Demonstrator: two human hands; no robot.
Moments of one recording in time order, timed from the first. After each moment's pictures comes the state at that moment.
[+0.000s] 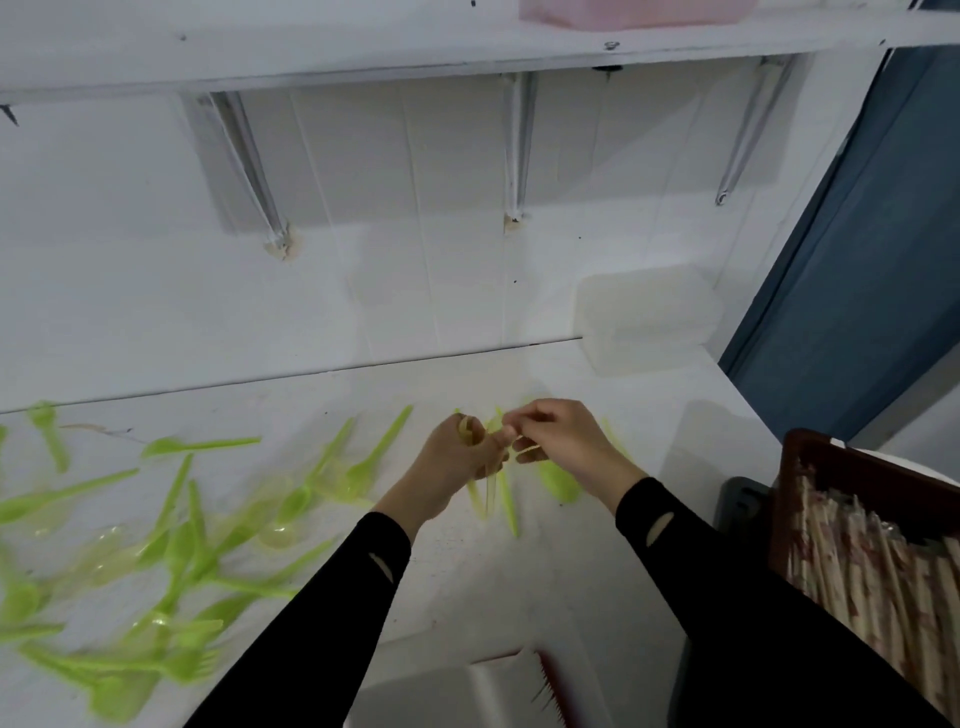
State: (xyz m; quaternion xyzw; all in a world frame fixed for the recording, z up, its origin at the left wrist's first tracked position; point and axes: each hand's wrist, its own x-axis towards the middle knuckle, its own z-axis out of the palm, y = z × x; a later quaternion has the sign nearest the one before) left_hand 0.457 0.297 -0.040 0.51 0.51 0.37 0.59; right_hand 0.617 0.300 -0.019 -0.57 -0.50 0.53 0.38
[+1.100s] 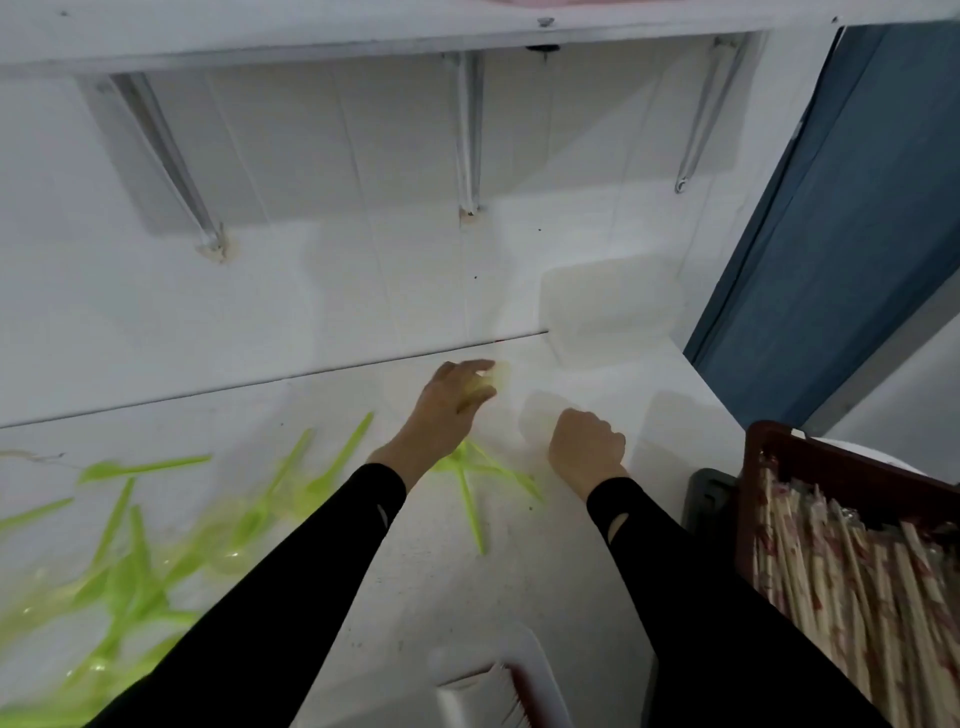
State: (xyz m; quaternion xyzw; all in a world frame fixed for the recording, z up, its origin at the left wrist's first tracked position) left_hand 0.484 0.364 -0.049 0.76 0.51 0.32 0.26; right_hand 0.653 0.316 -0.037 -0.80 -0.58 0.15 -0.03
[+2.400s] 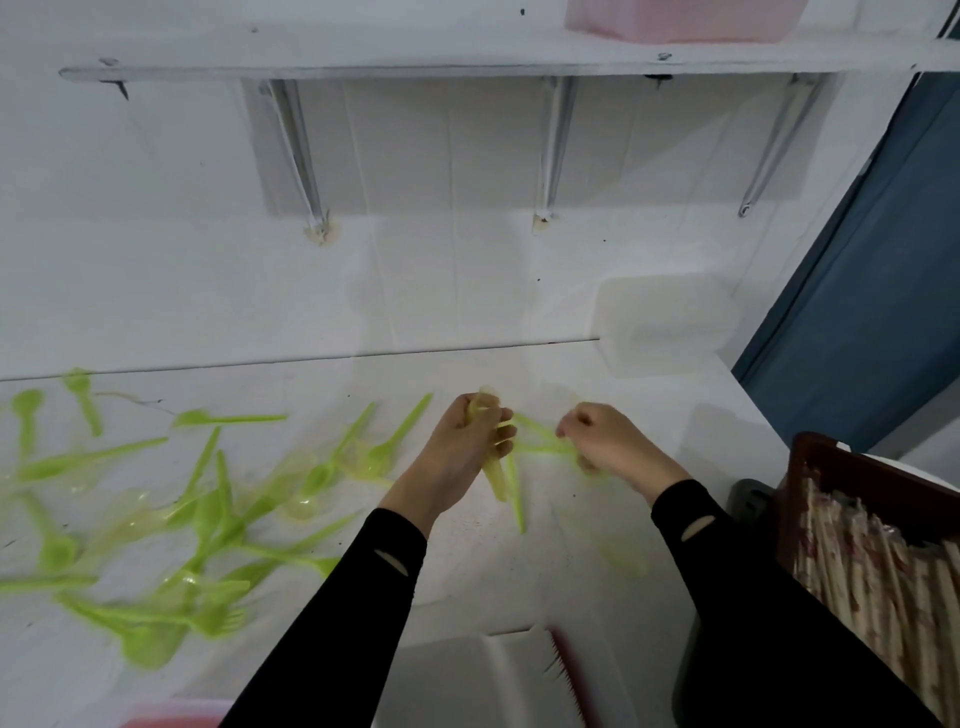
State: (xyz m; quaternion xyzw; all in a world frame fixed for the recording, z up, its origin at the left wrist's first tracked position) left_hand 0.453 0.270 -0.016 0.33 0.47 0.48 0.66; right_hand 0.635 0.290 -0.010 -0.68 -0.58 0.40 0.21
